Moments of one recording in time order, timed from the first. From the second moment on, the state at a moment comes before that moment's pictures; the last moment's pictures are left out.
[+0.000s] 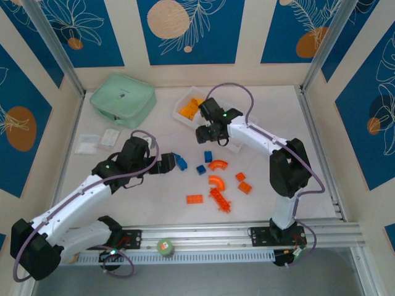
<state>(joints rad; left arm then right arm) -0.60 1.00 0.77 -0.57 0.07 -0.62 0.63 1.84 1.49 -0.79 0.10 0.33</state>
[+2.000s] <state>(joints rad) -0.69 1.23 0.87 -0.48 0.02 -0.66 0.48 2.15 1.92 -0.74 0.10 0.30</state>
